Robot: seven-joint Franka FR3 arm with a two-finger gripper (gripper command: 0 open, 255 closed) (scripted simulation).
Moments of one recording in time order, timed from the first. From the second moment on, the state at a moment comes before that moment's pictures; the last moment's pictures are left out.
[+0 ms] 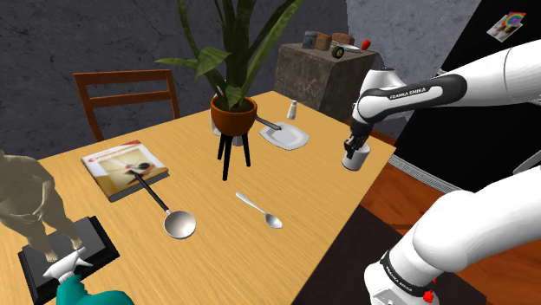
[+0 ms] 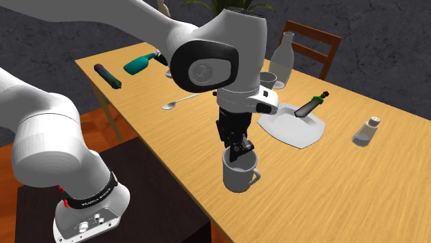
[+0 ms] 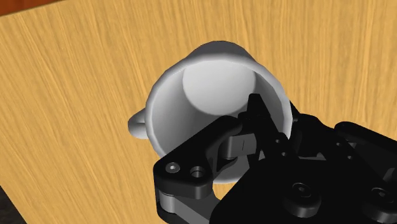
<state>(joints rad) -0.09 -0.37 -0.42 -2.56 -0.27 2.17 -0.22</state>
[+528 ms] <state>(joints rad) -0.09 -0.42 -0.40 -2.49 -0.27 2.05 -0.22</state>
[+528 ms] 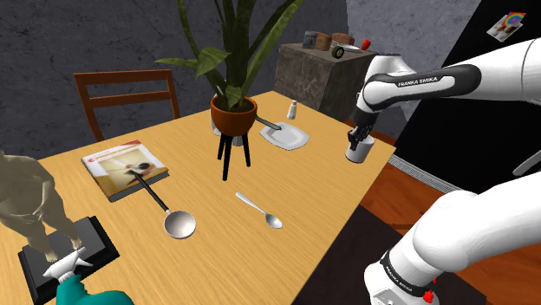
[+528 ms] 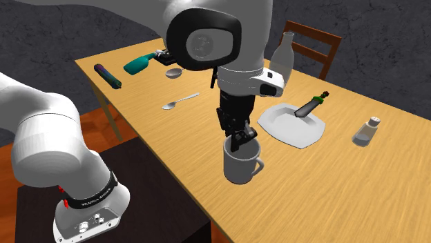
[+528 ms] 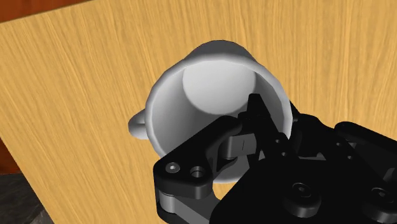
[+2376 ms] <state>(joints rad) 0.01 -0.43 -0.20 -2.25 -0.15 1.78 -0.03</state>
